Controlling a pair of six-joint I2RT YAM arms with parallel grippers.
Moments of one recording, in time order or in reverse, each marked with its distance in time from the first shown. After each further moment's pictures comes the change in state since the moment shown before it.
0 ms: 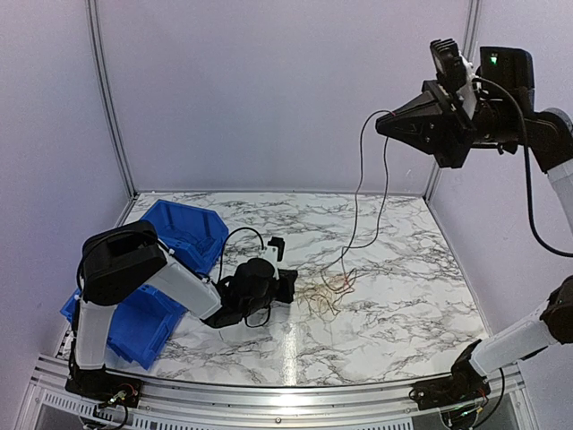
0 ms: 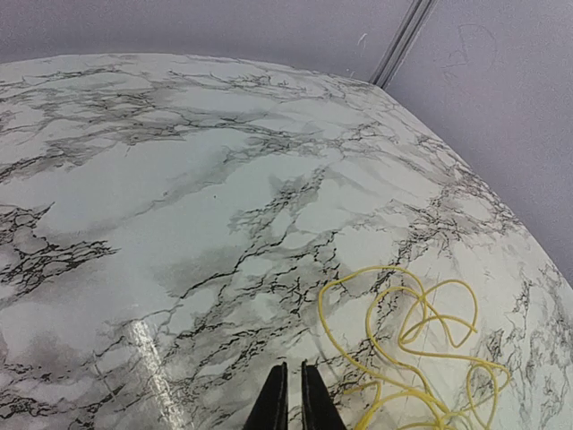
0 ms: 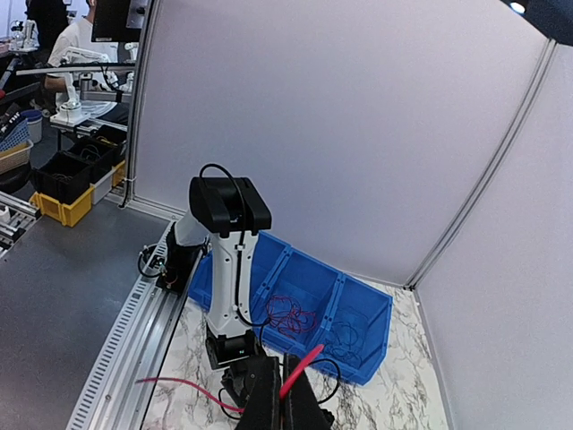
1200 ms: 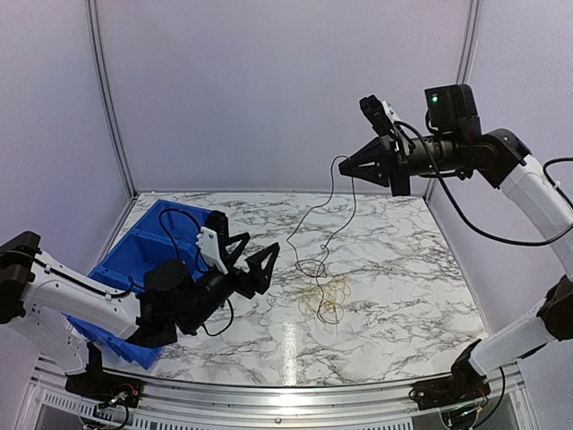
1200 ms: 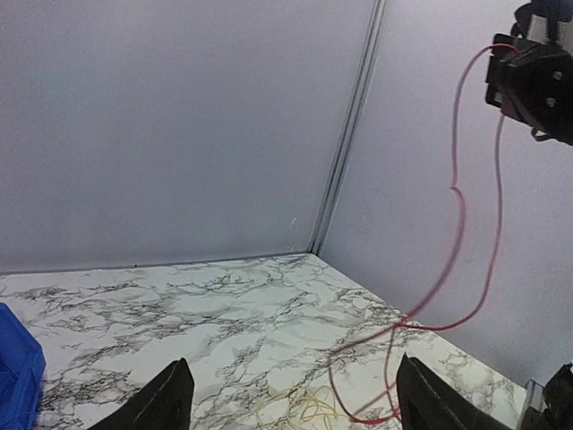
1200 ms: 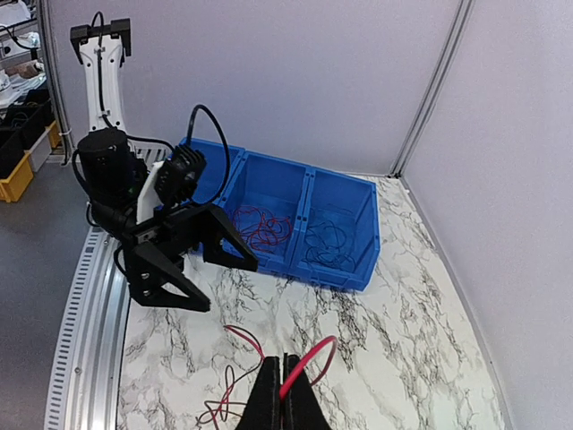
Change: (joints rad) left arm -0.194 -0.656 -0.388 0.225 -0.245 0.317; right arm -0.025 0.029 -0.308 0.137 0.211 0.040
